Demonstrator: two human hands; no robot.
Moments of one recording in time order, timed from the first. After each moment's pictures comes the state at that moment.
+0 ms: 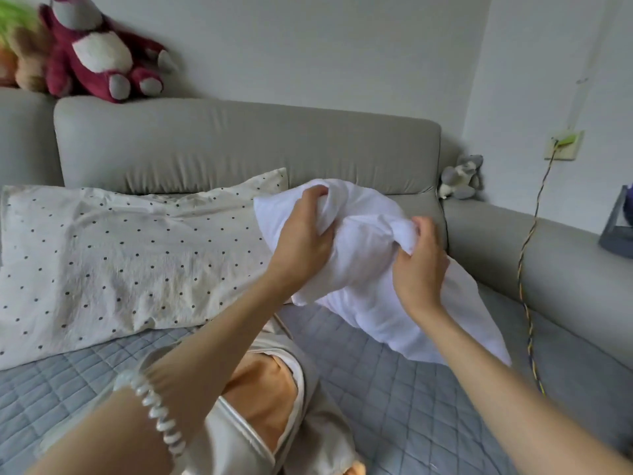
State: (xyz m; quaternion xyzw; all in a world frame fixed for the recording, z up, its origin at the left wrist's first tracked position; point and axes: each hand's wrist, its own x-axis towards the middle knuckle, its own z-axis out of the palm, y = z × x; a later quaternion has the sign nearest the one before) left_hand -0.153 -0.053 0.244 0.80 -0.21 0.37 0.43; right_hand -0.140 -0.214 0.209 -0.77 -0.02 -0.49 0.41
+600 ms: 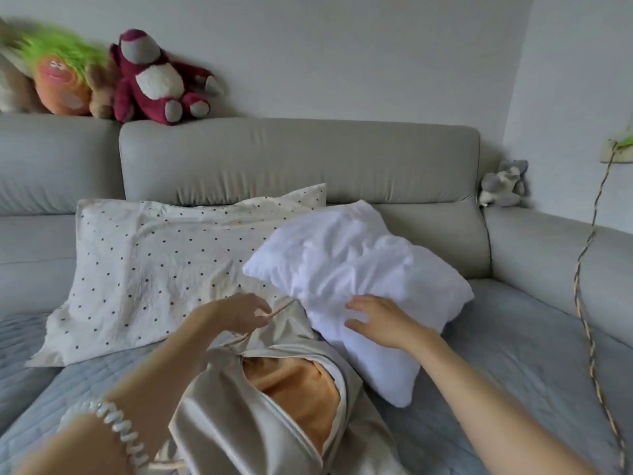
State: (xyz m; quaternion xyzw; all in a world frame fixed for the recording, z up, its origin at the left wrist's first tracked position) left_hand -0.148 0.102 0.181 0.99 -0.02 -0.08 0.07; right_hand -0.123 -0.159 0.160 -0.96 -0.23 0.00 0.14
